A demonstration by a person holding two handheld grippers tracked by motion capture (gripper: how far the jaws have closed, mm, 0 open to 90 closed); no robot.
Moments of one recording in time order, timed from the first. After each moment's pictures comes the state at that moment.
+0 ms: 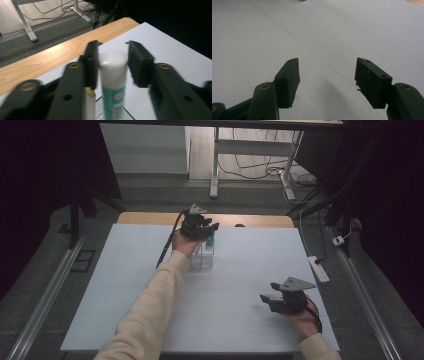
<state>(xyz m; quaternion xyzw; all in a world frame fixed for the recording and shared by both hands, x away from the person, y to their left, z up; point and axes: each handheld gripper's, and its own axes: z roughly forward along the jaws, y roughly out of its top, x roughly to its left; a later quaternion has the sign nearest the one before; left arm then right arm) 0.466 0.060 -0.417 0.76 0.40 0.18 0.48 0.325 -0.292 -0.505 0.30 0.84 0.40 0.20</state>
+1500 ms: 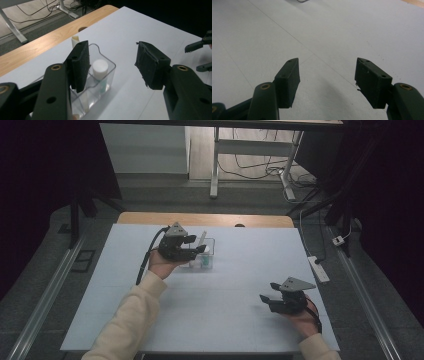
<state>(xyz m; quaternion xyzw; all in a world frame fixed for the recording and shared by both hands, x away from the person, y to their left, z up) 0.384 0.111 -0.419 0.80 0.34 0.16 0.48 0.324 -0.291 -0.504 0.30 0.84 0.40 0.20</state>
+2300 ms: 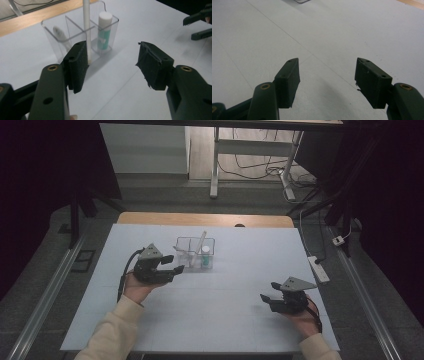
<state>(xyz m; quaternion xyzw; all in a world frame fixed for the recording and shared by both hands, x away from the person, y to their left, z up) 0.325 0.164 -0.453 0.79 0.38 0.14 0.46 0.324 -0.293 -0.502 0.30 0.84 0.40 0.20</state>
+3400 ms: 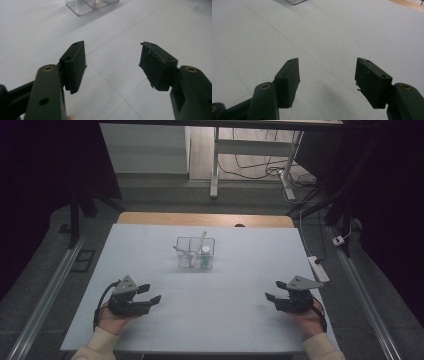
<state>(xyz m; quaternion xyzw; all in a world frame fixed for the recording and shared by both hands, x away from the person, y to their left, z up) 0.257 0.212 -0.505 0.80 0.41 0.14 0.43 0.327 -0.308 -0.500 0.31 0.83 0.41 0.20</state>
